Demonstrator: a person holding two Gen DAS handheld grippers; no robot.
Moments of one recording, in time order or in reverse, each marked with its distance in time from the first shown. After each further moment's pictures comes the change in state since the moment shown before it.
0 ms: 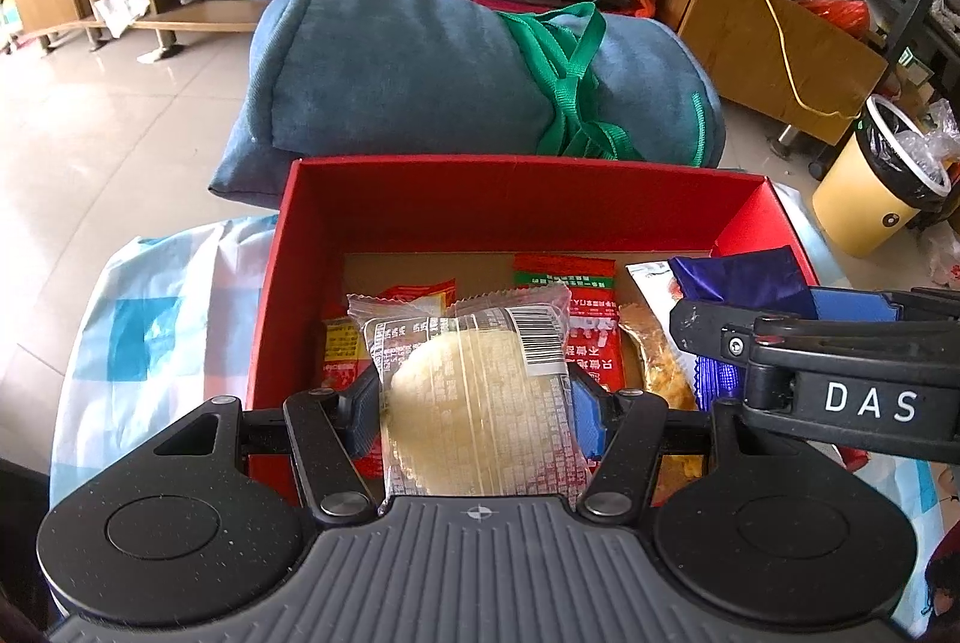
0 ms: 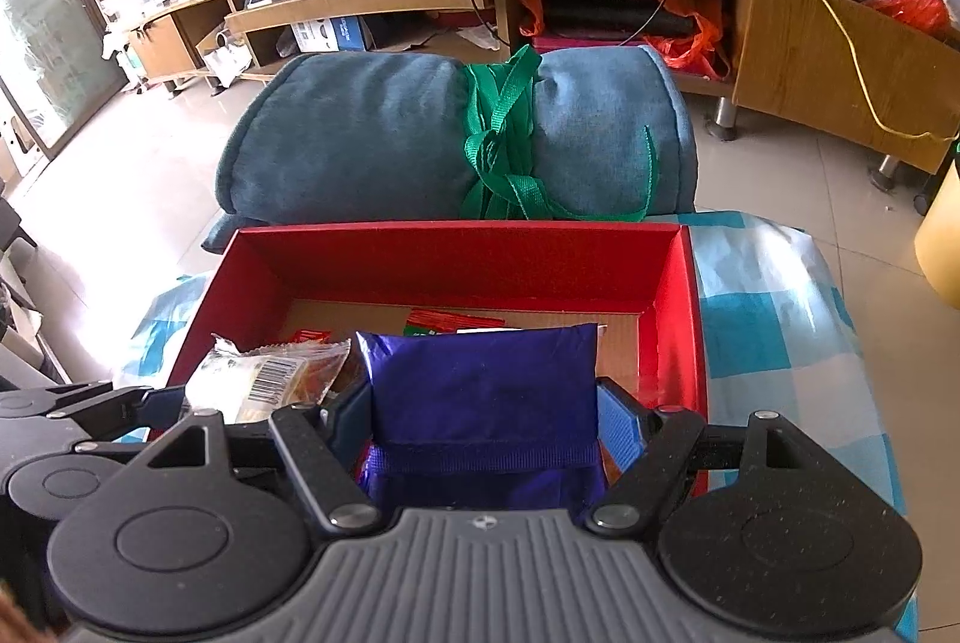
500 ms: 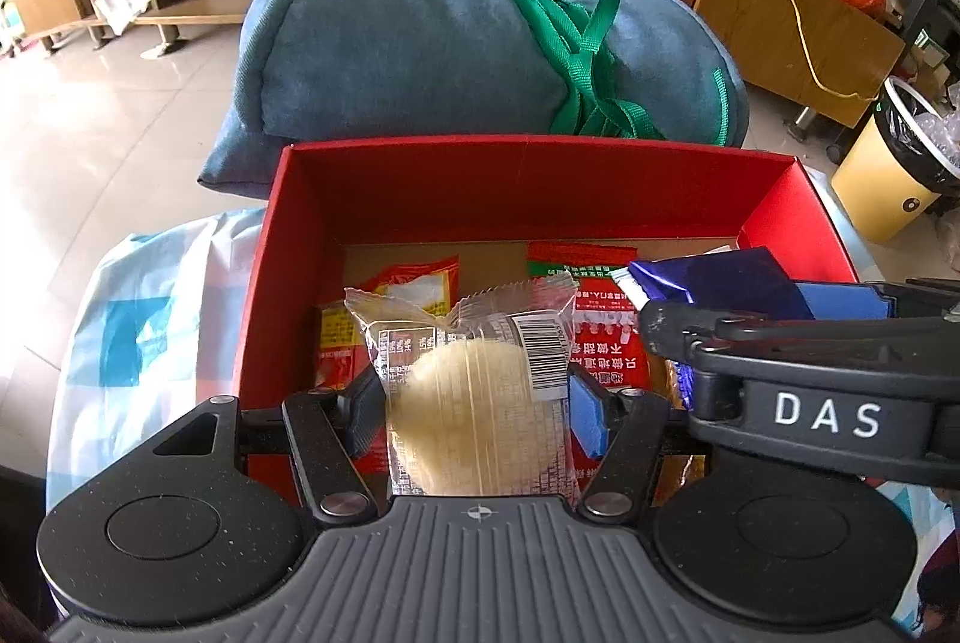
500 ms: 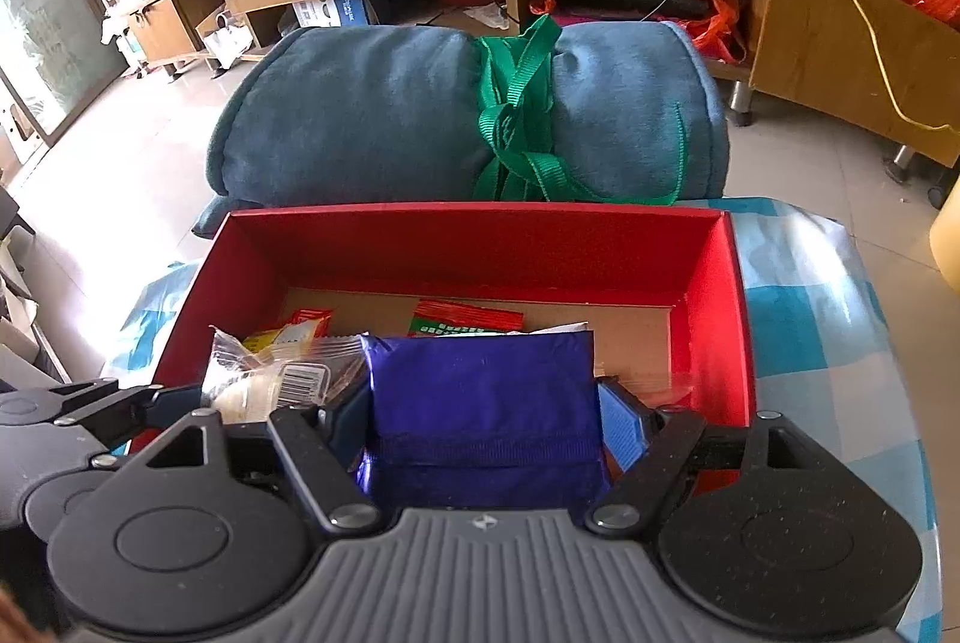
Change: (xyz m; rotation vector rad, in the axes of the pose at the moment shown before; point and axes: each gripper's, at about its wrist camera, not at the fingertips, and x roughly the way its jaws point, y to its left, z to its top) left arm 0.019 -0.003 0.001 0.016 0.024 0.033; right arm 0.027 0.007 0.002 -0.009 0.034 0.009
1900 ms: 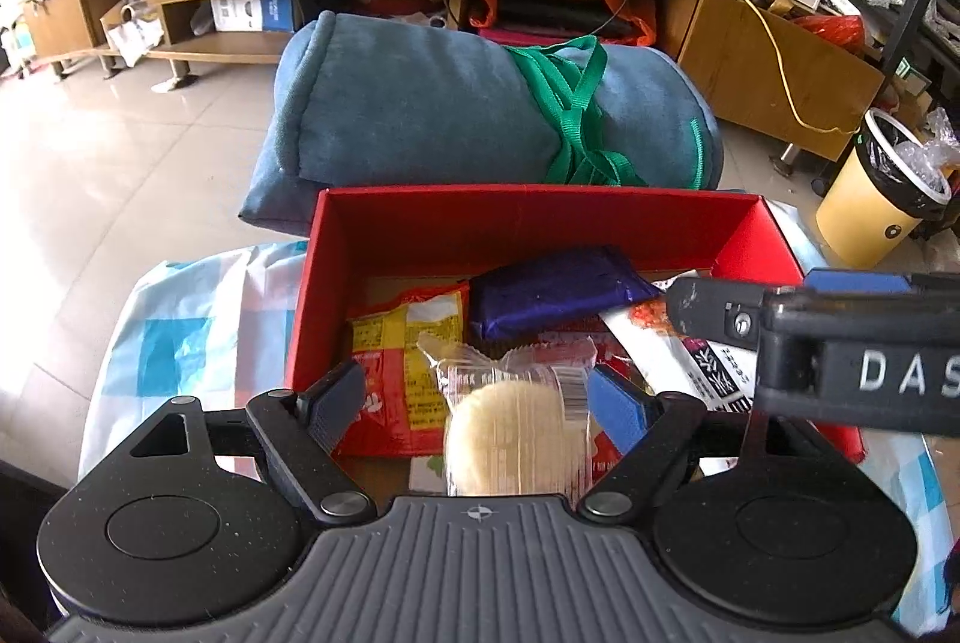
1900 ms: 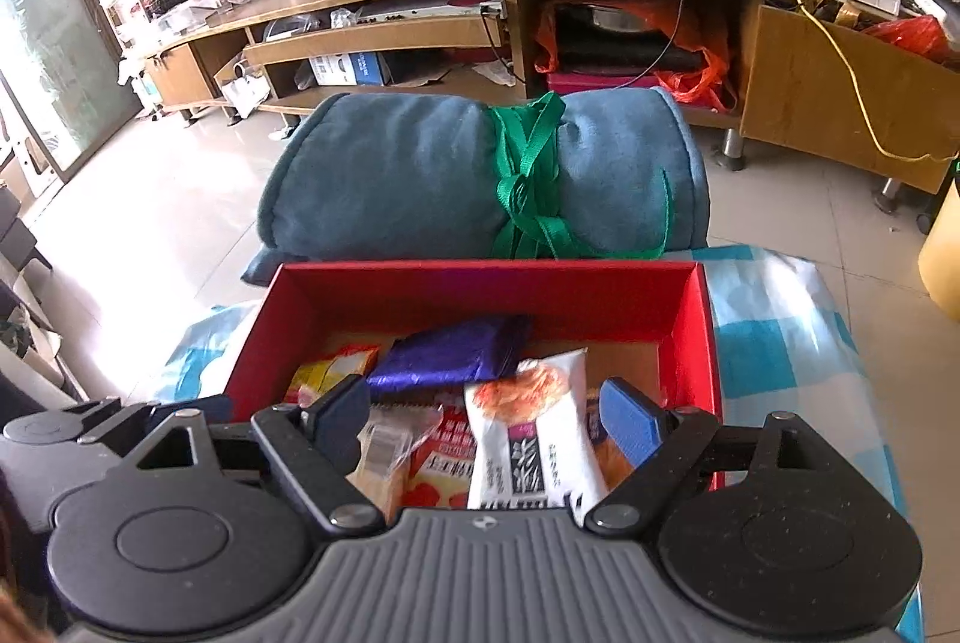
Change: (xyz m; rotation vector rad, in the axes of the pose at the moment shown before) left arm -0.038 0.007 -0.007 -0.006 -0.089 -0.015; right arm -0.054 0.010 -0.004 0.012 -0.099 0.013
